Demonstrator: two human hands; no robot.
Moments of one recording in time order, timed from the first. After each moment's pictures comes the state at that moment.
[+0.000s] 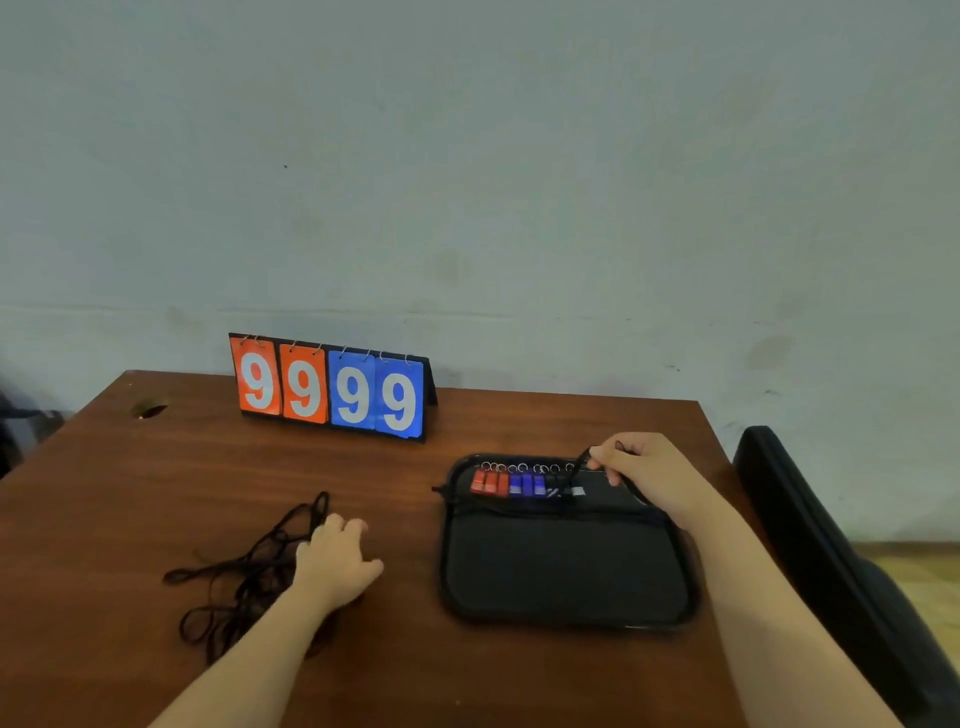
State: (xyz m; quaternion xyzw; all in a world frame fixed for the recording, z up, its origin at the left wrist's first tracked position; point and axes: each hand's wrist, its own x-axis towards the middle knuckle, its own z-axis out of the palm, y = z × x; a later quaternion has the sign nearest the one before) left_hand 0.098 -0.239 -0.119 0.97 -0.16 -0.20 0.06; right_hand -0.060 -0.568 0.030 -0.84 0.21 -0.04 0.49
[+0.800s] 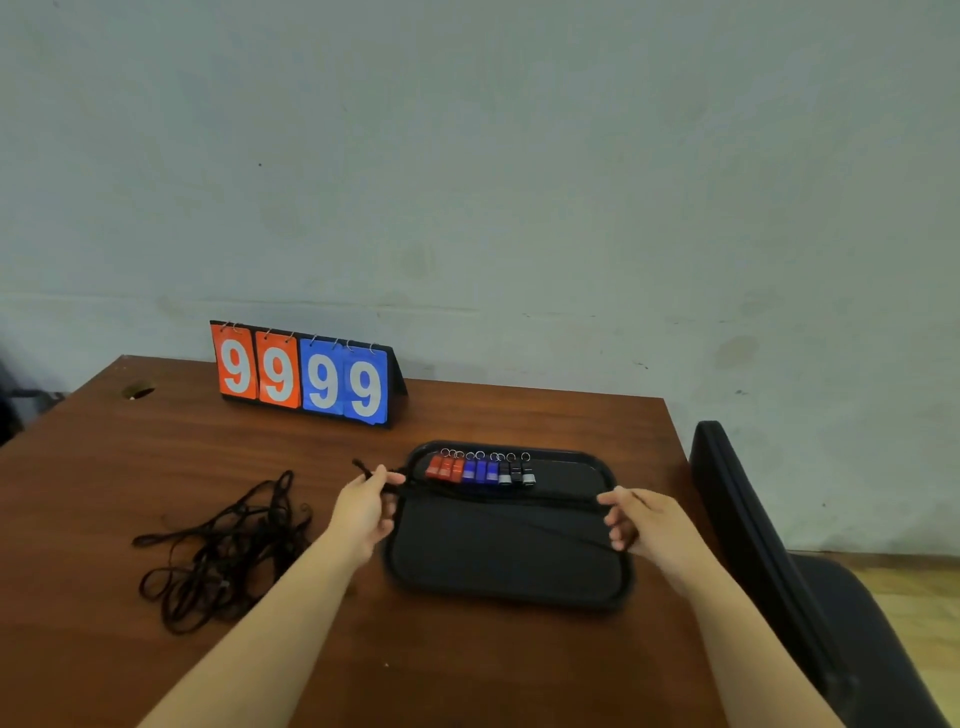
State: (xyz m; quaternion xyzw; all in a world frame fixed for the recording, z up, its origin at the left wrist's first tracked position) left_hand 0.025 -0.349 -0.050 0.65 0.18 -0.25 0.69; right_hand -0.149 -0.625 -0.027 -0.74 0.32 -0.04 0.60
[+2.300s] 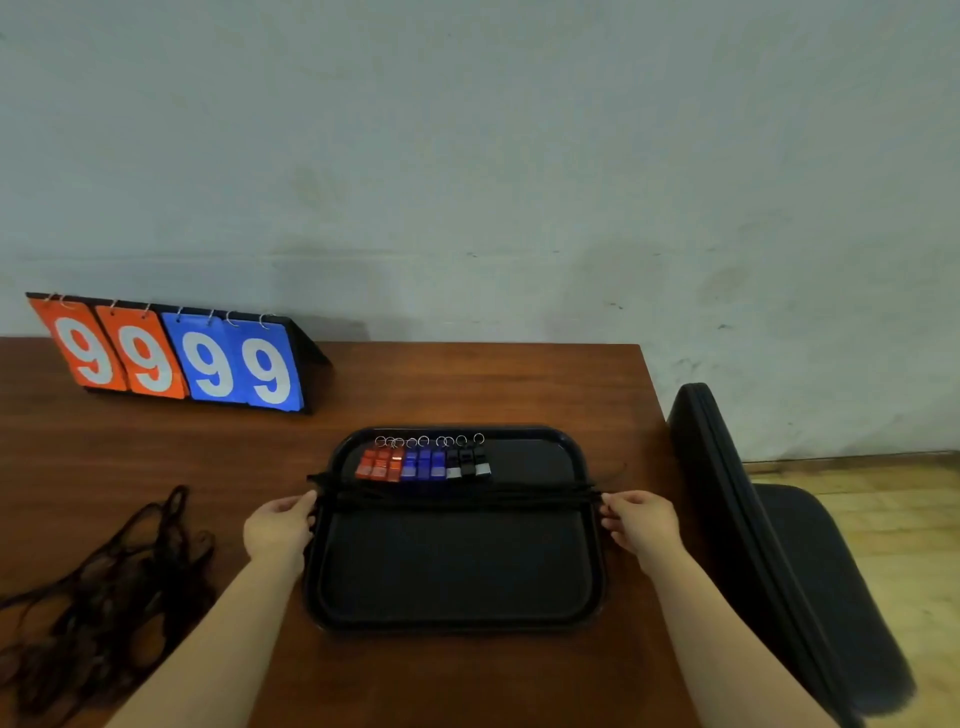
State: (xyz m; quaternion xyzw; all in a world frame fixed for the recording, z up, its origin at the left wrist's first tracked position) left_hand 0.103 -0.384 -0.144 0.75 0.33 -0.14 0.55; right_hand -0.094 -0.713 -0.141 -0.57 0.59 -0.04 0.56
